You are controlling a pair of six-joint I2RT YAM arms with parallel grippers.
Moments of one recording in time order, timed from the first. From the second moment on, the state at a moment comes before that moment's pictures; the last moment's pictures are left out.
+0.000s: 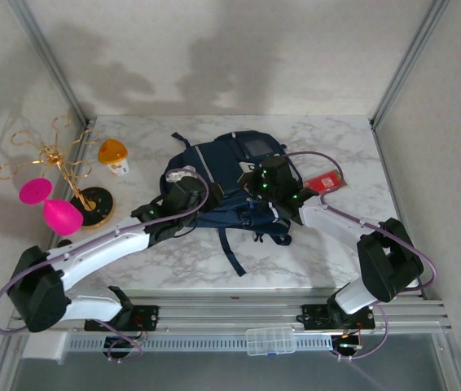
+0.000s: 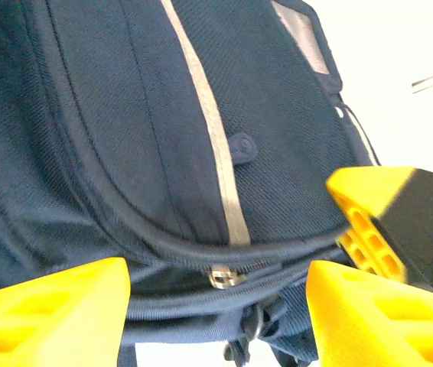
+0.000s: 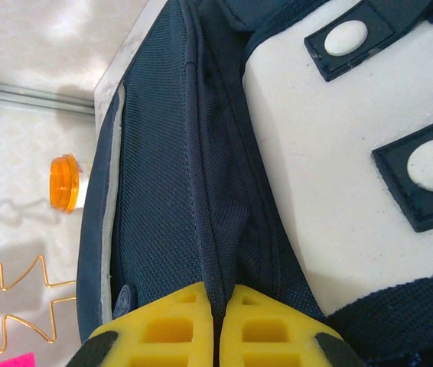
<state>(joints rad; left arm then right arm) -0.76 1.26 0.89 -0.26 -0.28 -1.01 0.64 1.52 0.96 0.01 -0.13 1.13</state>
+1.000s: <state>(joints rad) -0.90 1.61 1.15 -0.47 -0.57 -1.23 0.66 1.51 0.96 0.01 -0.08 1.16</state>
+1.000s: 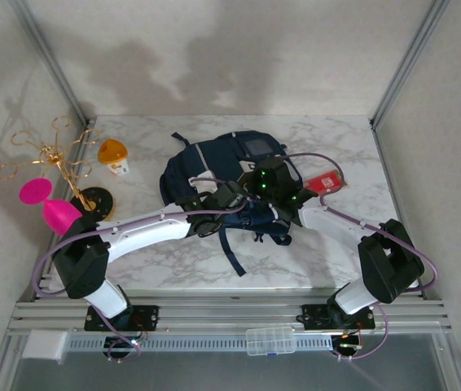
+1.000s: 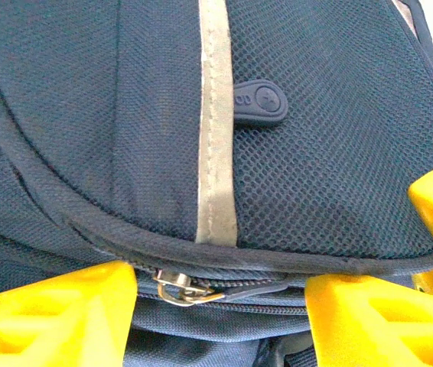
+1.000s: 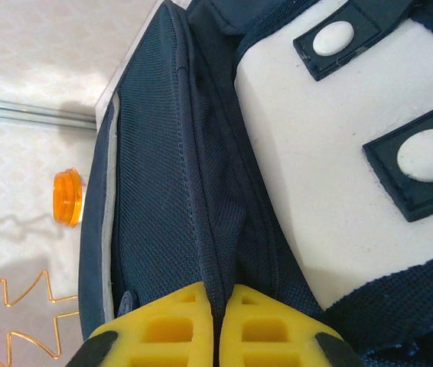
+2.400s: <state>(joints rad) -0.83 1.57 1.14 -0.44 -0.46 -1.18 0.65 1.52 0.97 0.00 -0.08 1.14</state>
